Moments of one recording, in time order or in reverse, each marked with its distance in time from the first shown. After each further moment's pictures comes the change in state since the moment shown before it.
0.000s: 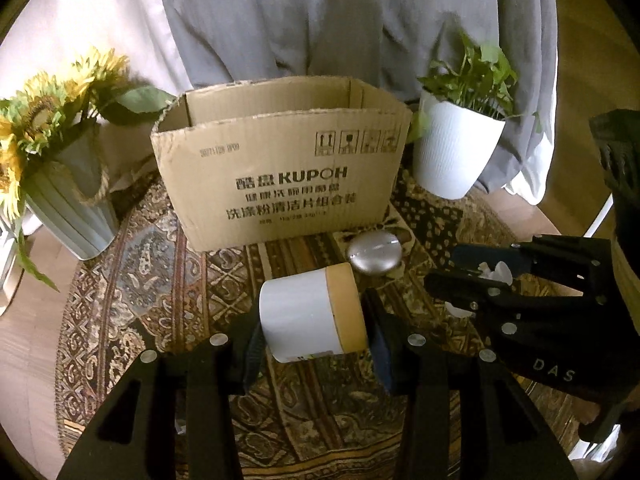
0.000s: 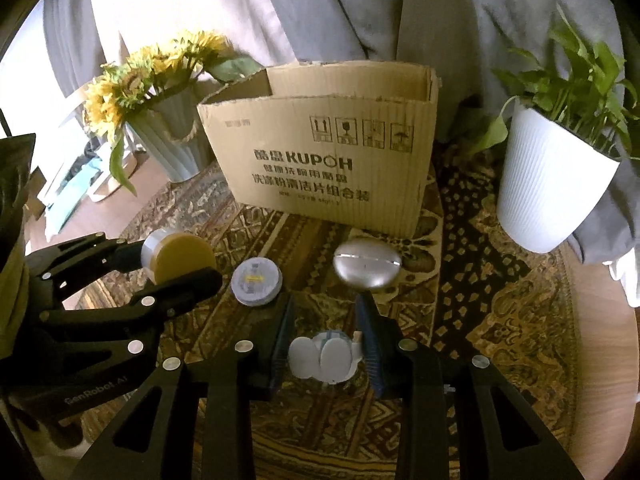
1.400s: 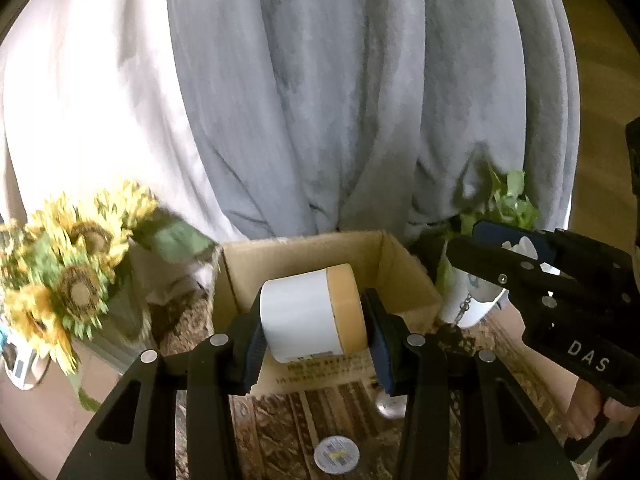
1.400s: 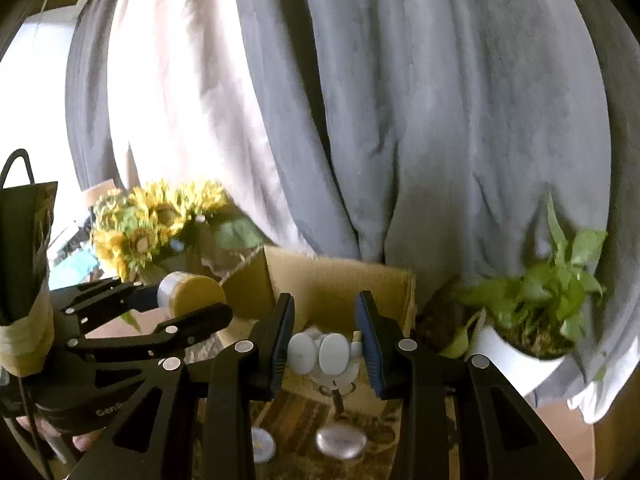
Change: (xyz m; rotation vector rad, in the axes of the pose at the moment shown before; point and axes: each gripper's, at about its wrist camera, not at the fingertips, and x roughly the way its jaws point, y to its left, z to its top) left arm -0.044 0.029 0.125 -0.010 -0.269 0.054; right arm -0.068 0.006 0.117 -0.062 -0.396 -0.057
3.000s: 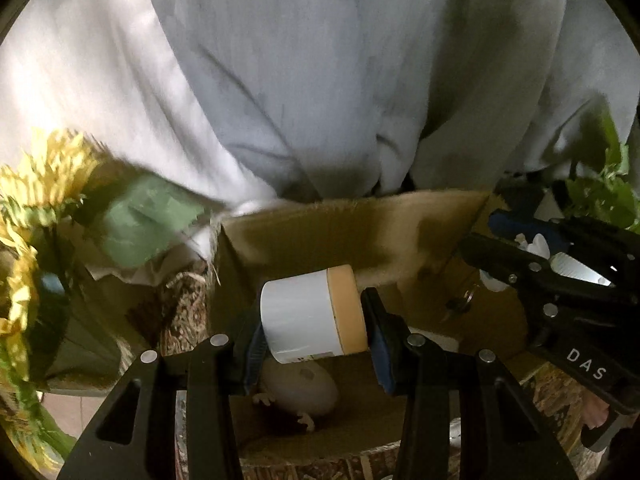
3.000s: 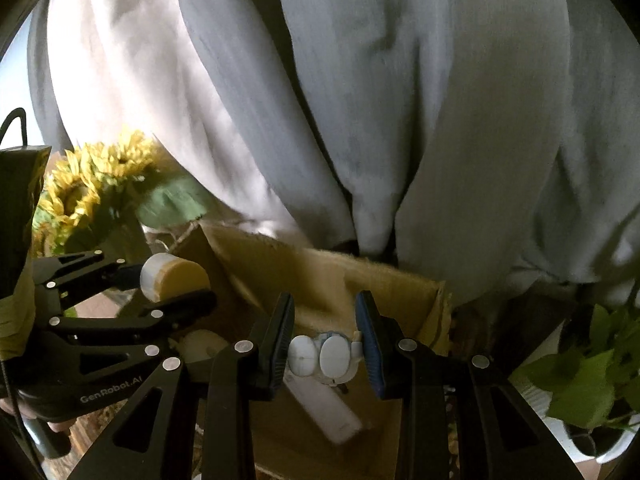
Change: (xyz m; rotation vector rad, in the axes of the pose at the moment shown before) left arm 0.157 0.051 0.018 -0.012 0.354 0.049; right arm 0.164 -0.041 0.020 0.016 0.279 0.030
